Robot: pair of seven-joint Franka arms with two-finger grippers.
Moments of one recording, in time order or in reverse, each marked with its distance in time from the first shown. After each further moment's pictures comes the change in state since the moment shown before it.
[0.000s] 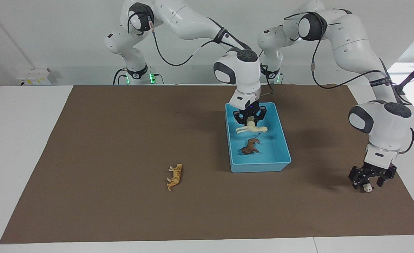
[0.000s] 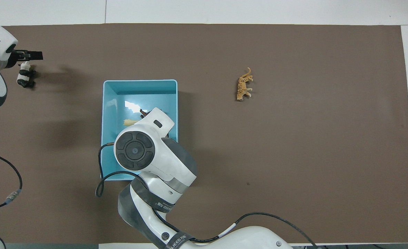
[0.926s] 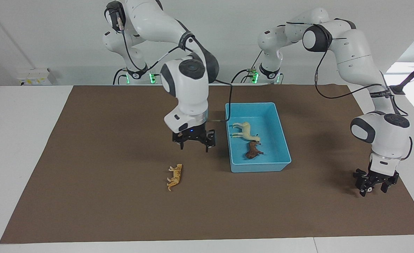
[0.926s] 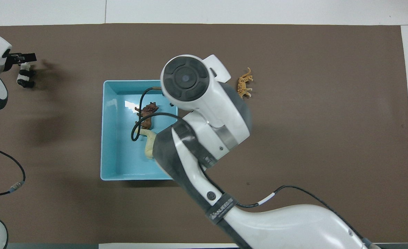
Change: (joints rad) left arm 0.057 0.105 -0.003 0.005 -0.003 0.134 -0.008; right arm -0.338 -0.044 -0.108 0.110 -0.032 -0.291 -0.214
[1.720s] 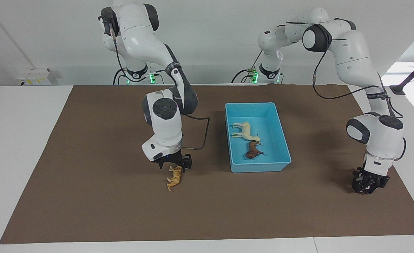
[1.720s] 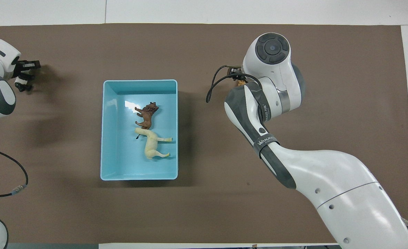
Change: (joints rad) left arm -0.002 -0.005 -0.001 -0.033 0.000 0.009 0.000; right arm -0.072 0.093 0.005 -0.151 0.004 0.227 -0.034
